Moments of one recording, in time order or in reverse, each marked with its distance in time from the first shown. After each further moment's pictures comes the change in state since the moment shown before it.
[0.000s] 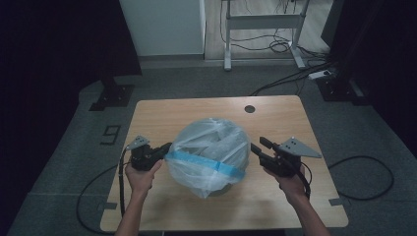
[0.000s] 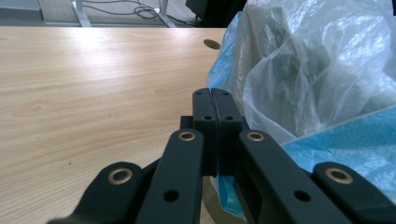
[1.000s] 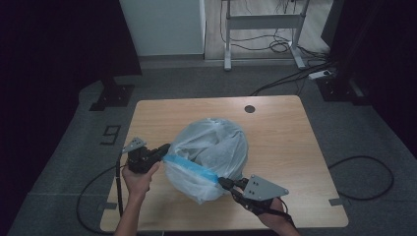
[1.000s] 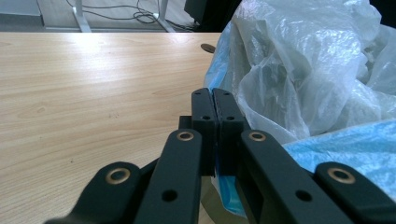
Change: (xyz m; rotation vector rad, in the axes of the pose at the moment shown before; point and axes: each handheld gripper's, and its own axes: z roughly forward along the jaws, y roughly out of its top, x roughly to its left) left arm -0.004 -0.001 -0.012 -0.011 -0.006 0.006; right arm 0.104 -0.022 -0.007 0.021 0.310 -0.331
